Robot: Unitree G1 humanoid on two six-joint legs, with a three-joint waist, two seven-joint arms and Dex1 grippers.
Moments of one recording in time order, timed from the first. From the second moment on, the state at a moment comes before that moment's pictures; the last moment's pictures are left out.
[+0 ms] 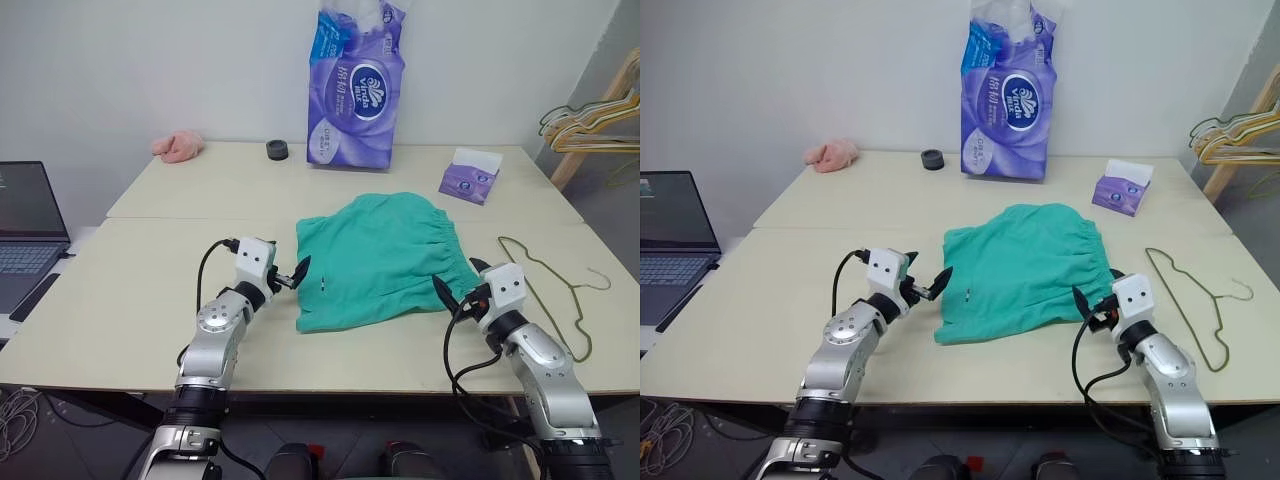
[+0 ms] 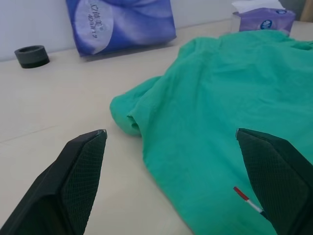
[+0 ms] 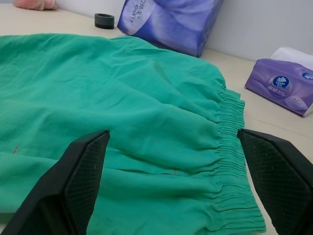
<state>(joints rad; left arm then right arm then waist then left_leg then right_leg) -0.30 0.26 0.03 0.17 -0.13 0.13 -0.46 -0.02 -0.35 -0.09 -0.12 0.14 0.10 0.41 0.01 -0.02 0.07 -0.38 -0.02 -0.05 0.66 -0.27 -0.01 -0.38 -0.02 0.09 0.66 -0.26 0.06</state>
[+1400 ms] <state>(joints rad) -0.29 0.26 0.03 0.14 -0.13 0.14 -0.45 -0.04 -0.35 -0.09 -0.12 0.14 0.10 0.41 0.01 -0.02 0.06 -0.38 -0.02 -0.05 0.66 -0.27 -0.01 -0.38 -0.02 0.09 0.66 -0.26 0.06</state>
